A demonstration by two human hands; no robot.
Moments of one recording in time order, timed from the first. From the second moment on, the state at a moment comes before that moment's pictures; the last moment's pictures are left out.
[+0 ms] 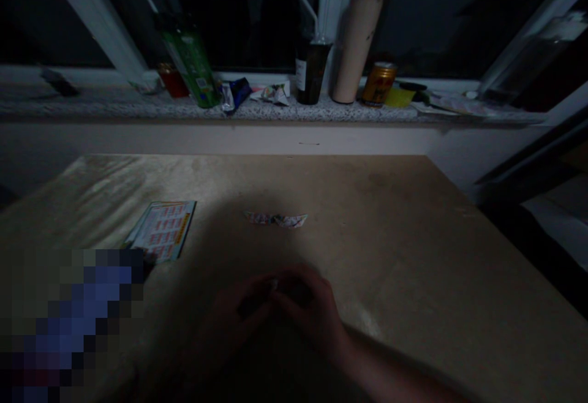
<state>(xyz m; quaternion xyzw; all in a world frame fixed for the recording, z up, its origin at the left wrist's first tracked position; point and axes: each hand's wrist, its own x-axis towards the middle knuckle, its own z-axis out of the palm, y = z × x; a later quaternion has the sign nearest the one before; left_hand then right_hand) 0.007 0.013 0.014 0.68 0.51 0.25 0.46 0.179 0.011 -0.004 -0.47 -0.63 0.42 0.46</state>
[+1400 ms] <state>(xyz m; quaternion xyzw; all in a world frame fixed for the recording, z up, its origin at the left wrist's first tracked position) 0.007 0.019 0.017 0.62 0.49 0.32 0.52 0.179 0.013 -0.003 -0.42 -0.67 0.37 0.48</state>
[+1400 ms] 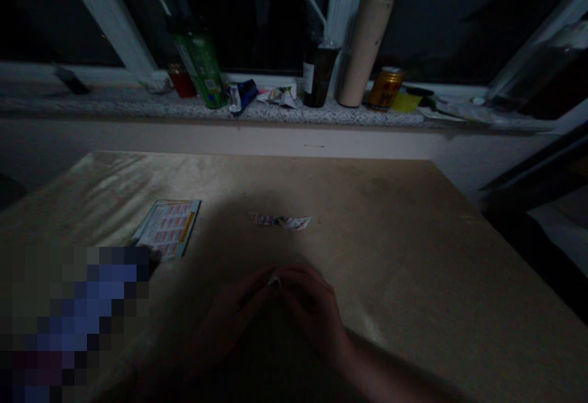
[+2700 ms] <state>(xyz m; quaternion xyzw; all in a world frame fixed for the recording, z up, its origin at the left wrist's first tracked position) 0.003 0.023 0.018 0.43 0.42 0.35 0.72 0.163 0.009 -0.001 -0.45 -0.57 0.51 0.46</state>
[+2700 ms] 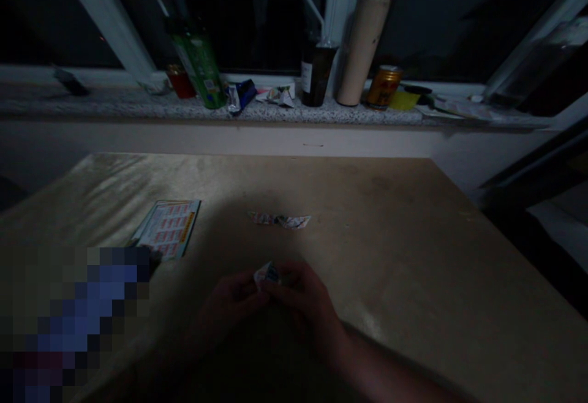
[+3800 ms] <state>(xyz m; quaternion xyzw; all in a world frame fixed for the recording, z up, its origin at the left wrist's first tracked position) 0.006 0.019 0.019 0.65 0.49 0.17 0.56 0.175 0.024 0.001 -0.43 -0.73 0.42 0.32</state>
